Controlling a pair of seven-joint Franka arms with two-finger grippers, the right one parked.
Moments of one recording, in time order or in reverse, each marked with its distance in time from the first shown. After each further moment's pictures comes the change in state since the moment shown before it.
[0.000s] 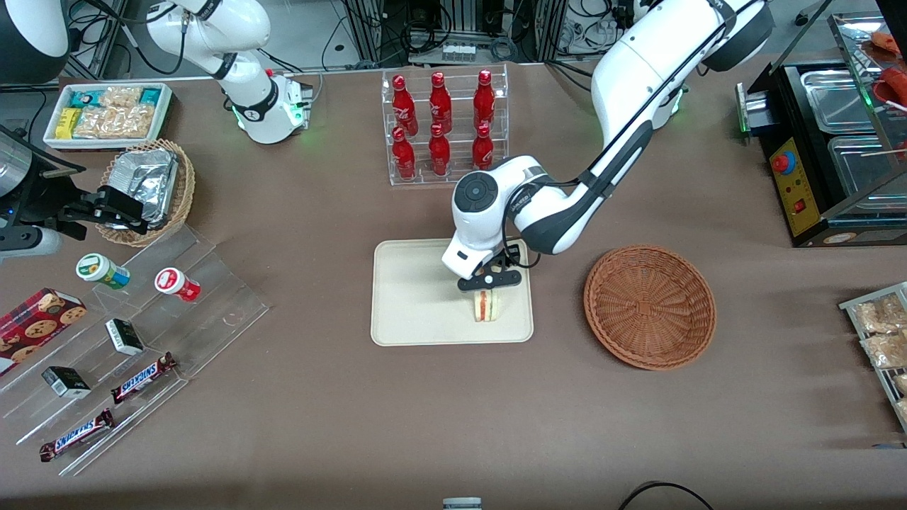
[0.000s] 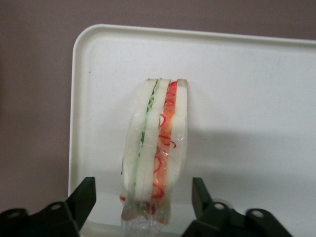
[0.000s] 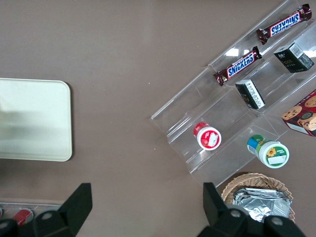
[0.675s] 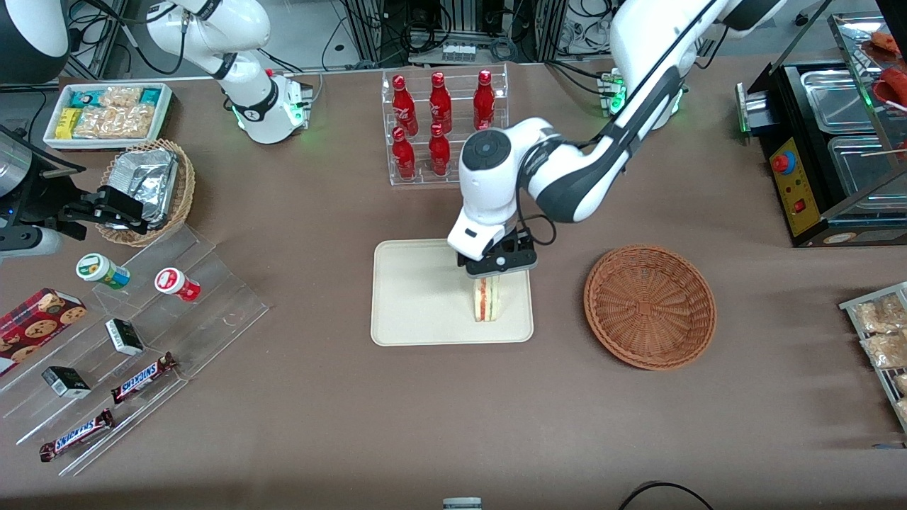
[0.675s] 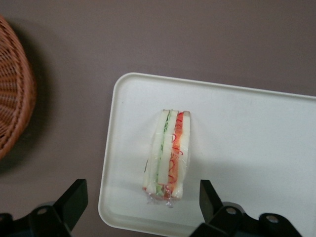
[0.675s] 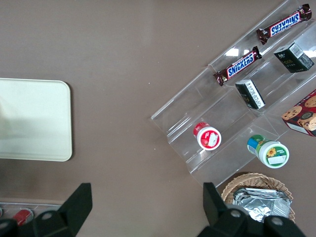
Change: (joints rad) arm 0.002 -0.215 0.030 -0.069 -0.031 -0.034 -0.007
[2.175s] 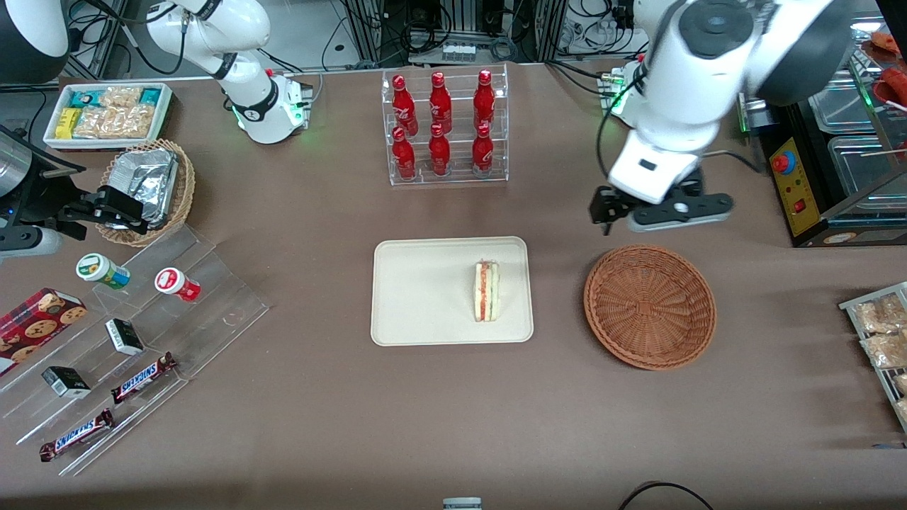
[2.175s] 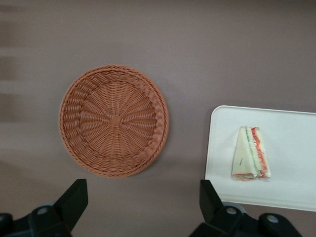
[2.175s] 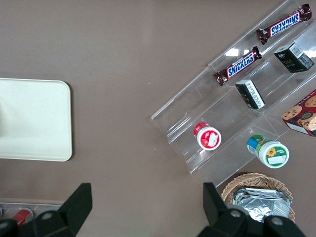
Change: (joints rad) arm 0.160 -0.468 0.240 -0.062 -0.330 -0.293 0.622
